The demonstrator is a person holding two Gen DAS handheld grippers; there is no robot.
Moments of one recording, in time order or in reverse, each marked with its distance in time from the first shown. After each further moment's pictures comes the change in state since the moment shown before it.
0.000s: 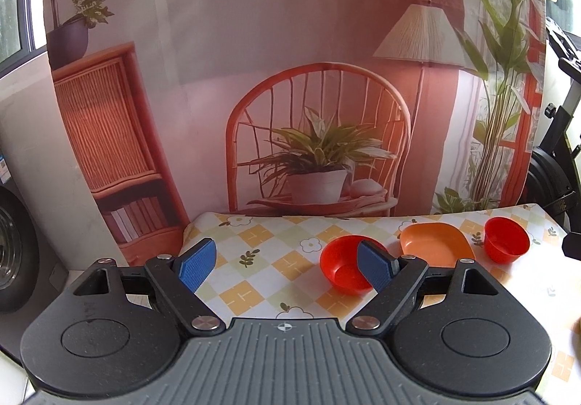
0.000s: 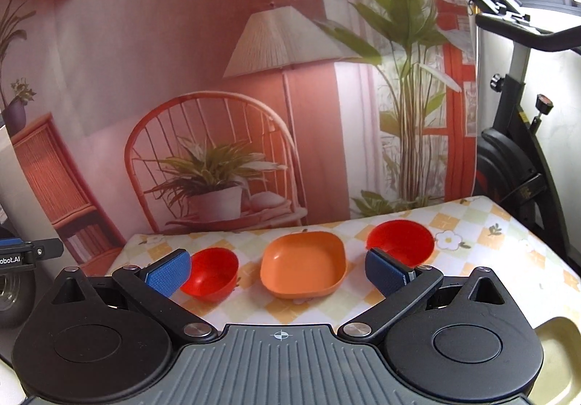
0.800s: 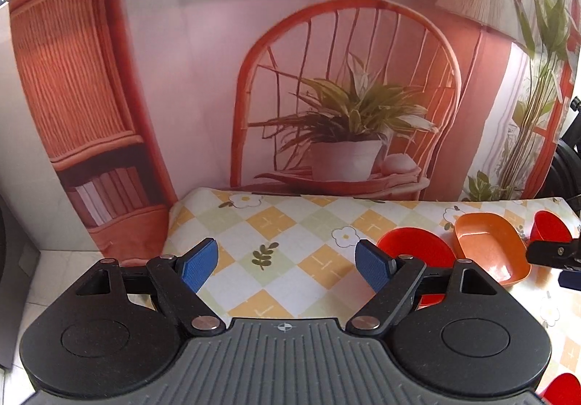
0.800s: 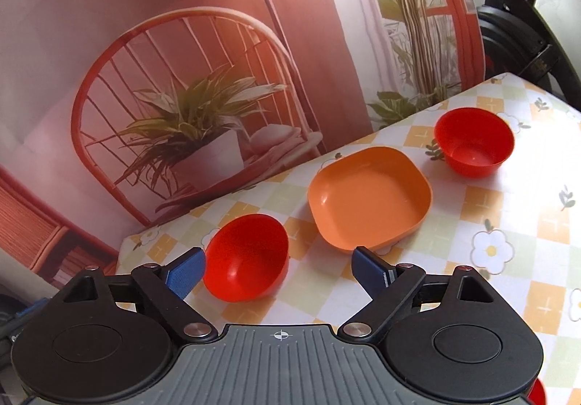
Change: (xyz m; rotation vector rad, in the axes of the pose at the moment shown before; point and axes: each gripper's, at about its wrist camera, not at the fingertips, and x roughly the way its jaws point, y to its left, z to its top) left arm 0.146 0.056 -0.006 -0.049 0.102 -0.083; right arm 0.161 0.066 -0.020 0.329 0.176 -0.078
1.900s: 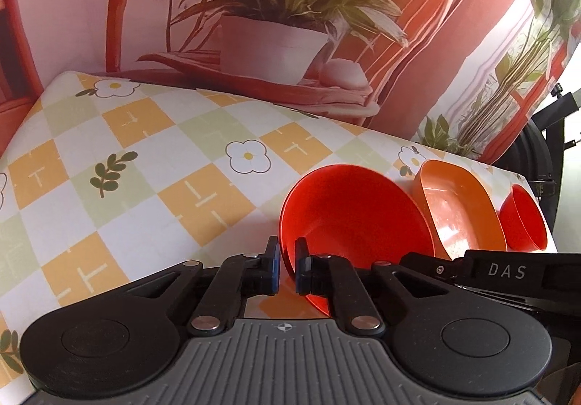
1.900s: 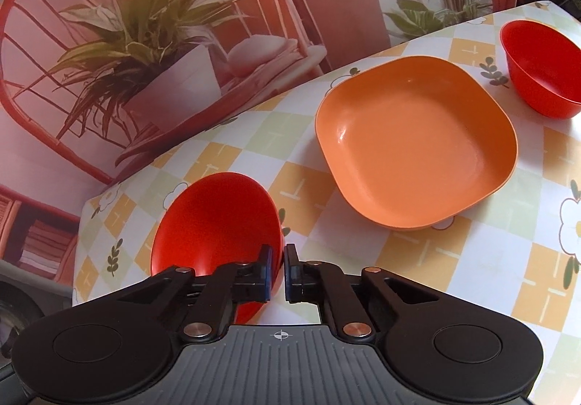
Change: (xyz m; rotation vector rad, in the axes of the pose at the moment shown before) left arm 0.133 -0.043 -0.034 -0.128 0.252 -0.273; right arm 0.125 -0.005 -0.003 0.025 0.238 -0.029
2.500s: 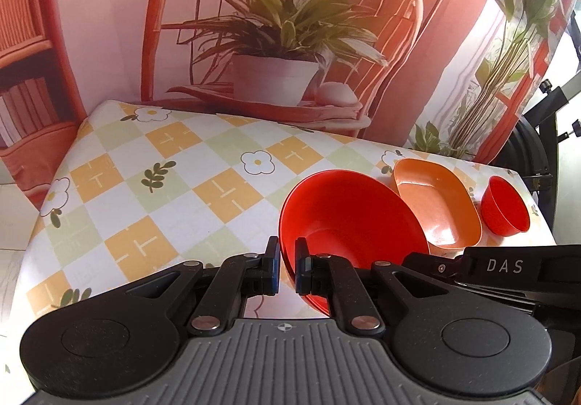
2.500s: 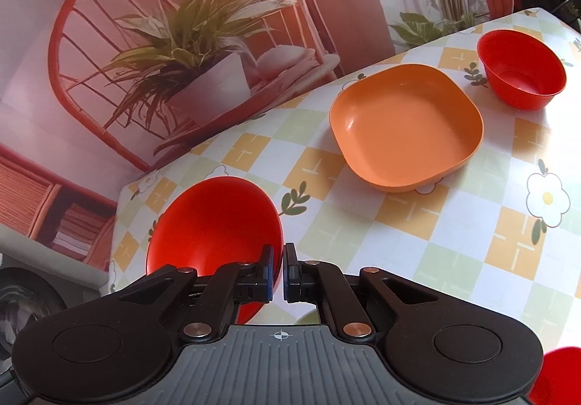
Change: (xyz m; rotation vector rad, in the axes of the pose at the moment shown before) left arm -0.085 -0.017 -0.023 0.031 -0.064 0.069; right arm -0.072 0.008 -0.029 -0.013 -0.010 0.067
